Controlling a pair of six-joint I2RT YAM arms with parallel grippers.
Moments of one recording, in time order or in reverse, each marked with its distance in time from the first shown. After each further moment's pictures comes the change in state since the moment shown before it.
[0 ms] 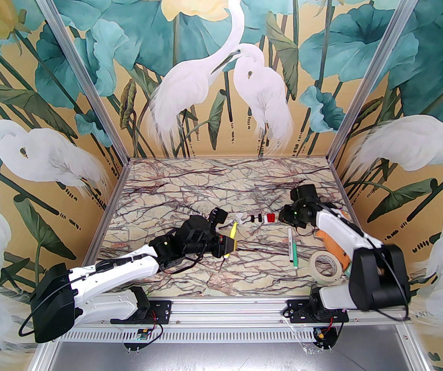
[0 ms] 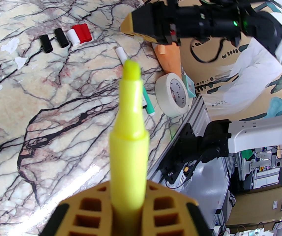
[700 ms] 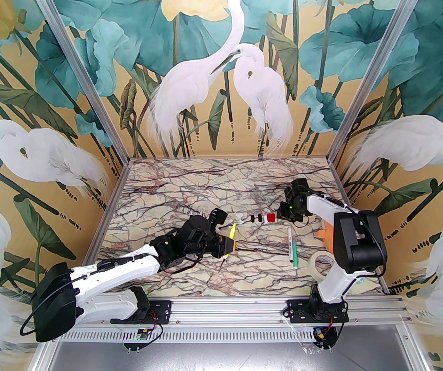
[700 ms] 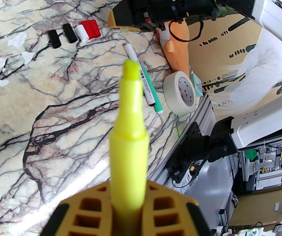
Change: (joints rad) left arm 0.002 0.010 0.000 -0.011 -0.009 0.007; right arm -0.016 0.261 0.150 -0.018 0.015 -0.115
